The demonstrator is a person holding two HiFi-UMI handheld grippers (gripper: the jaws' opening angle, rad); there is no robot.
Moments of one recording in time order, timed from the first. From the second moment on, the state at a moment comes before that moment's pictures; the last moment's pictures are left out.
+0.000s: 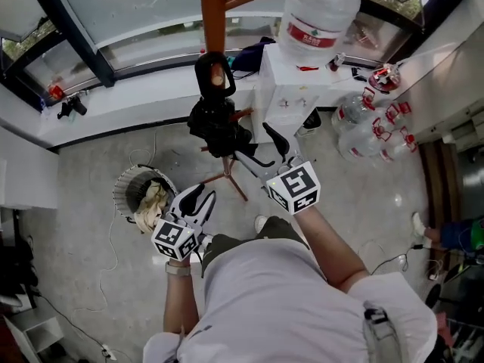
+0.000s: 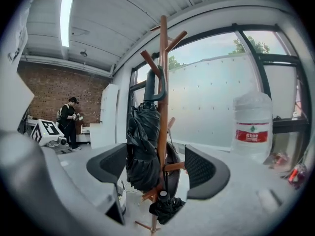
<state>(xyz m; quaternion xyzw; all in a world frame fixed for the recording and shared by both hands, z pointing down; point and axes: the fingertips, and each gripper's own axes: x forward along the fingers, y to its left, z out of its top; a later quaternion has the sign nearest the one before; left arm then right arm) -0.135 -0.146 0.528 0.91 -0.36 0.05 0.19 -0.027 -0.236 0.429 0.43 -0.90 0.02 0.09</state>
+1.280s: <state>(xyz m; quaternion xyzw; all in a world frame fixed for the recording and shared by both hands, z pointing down) -0.031 -0.180 0.477 0.97 -0.20 0.05 0.13 0.059 -0.139 0.475 0.52 -0.85 0.09 0.06</state>
